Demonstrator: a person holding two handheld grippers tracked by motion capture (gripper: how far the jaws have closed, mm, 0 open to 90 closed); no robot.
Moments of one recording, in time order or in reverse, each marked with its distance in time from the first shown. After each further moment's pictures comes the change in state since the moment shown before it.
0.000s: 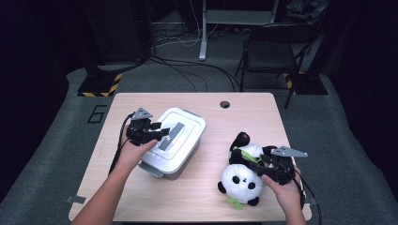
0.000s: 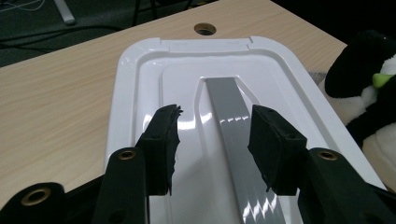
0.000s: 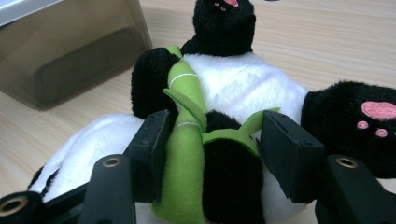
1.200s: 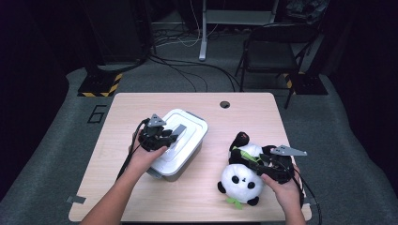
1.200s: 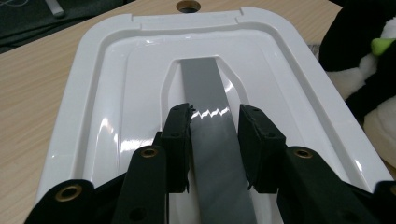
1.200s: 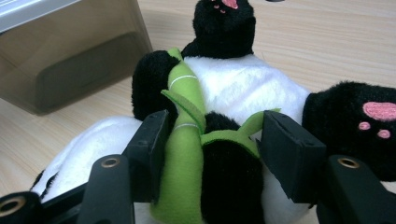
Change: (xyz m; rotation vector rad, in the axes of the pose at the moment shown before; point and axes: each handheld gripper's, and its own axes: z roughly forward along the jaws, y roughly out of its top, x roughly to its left) left arm -0.029 -0.010 0.019 0.066 -0.002 0.078; right arm -0.001 0.002 0.003 -0.001 0.013 0.004
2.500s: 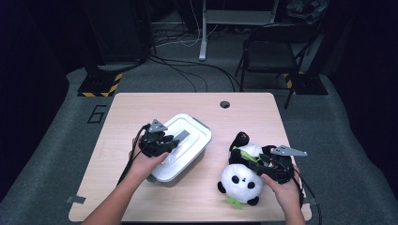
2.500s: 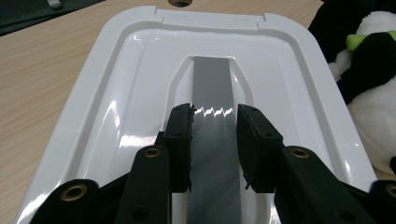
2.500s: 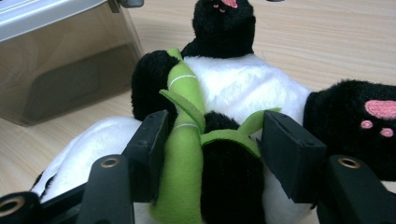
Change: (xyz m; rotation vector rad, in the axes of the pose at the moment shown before) left arm -0.017 -0.004 -0.009 0.015 0.008 -0.031; right arm -0.001 -0.001 0.001 -0.003 0.003 0.010
